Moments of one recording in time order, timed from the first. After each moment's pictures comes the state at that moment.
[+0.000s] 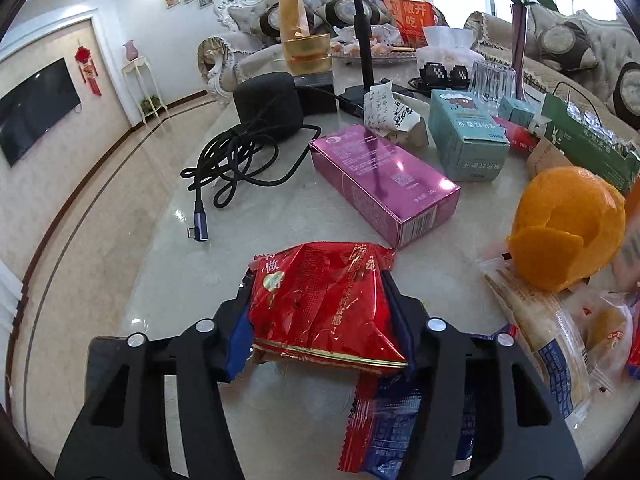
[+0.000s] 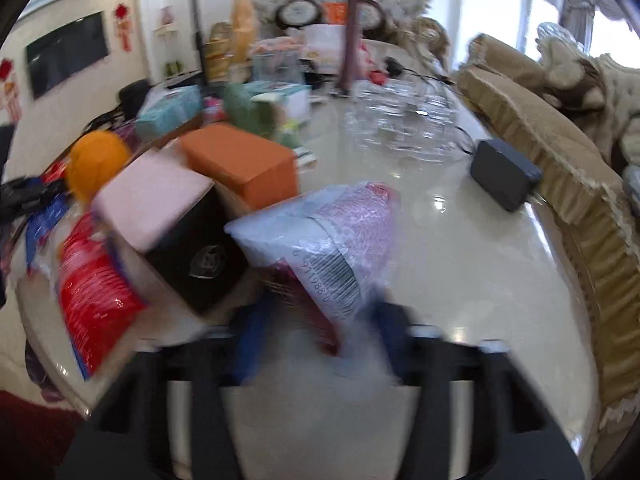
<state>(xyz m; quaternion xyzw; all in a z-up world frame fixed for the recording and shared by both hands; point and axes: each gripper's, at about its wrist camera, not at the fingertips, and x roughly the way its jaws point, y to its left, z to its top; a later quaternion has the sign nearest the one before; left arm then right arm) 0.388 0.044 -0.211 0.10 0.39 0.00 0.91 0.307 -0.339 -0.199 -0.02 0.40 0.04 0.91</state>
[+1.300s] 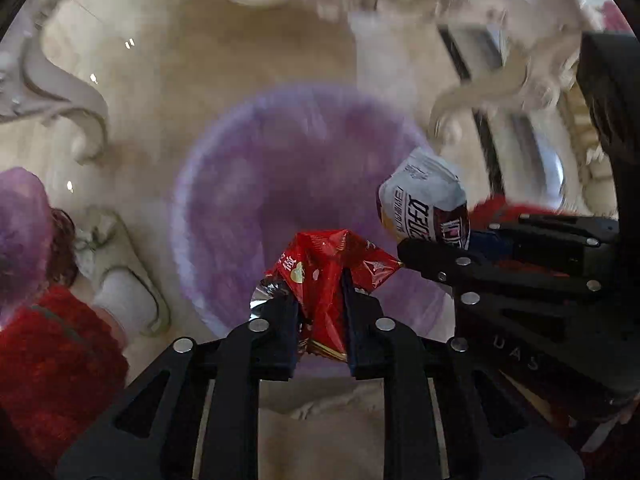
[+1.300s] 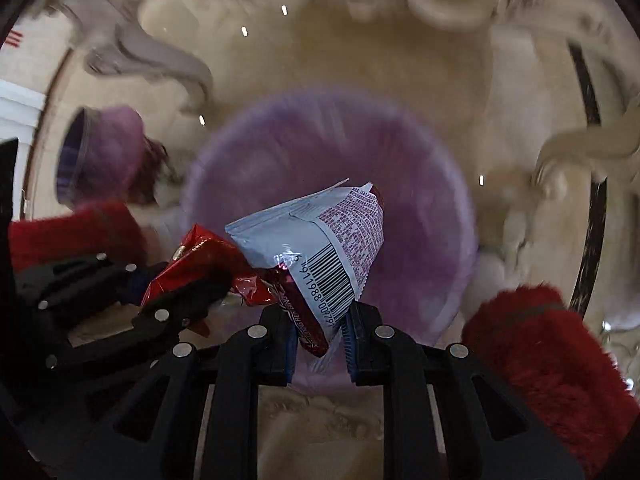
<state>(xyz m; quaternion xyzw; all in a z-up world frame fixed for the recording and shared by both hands) 0.086 -0.054 -0.428 -0.04 0.69 -0.17 0.71 0.128 -0.185 -0.421 -0.01 0.71 0.13 0.69</state>
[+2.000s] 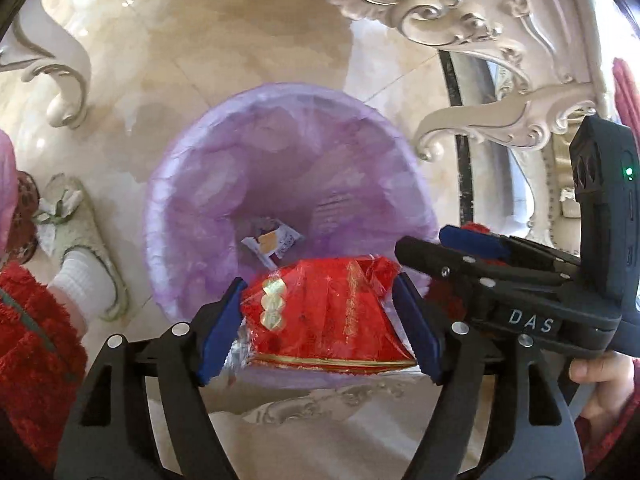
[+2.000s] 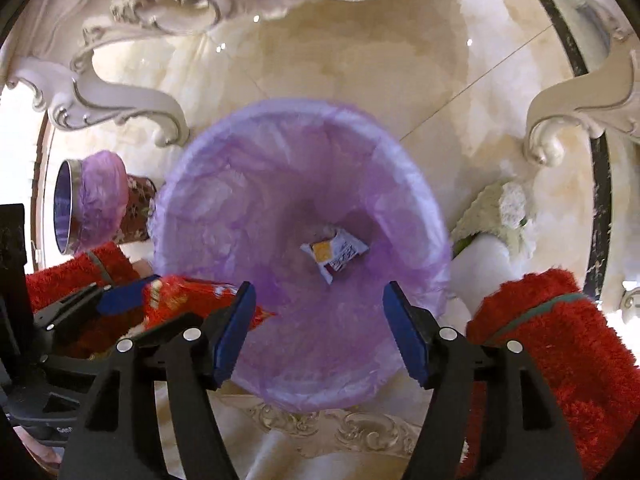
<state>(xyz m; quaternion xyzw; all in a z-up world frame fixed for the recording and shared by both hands) 0.108 -0.036 -0.430 -0.14 0.69 -0.18 0.69 0.133 -0.215 -0.416 0.07 0.70 0.09 0.70</state>
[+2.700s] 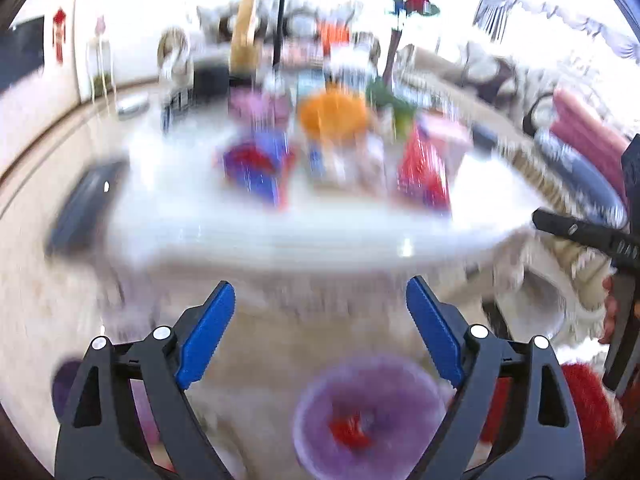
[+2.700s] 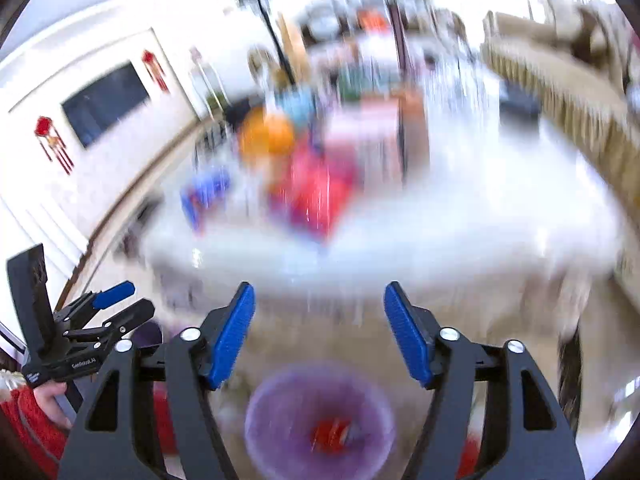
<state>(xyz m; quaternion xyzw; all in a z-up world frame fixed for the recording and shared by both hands) 0.161 0.008 -0.181 -0.01 0.36 -0.14 0.92 0.164 -0.276 -0.156 0.11 0.37 0.15 0.91</state>
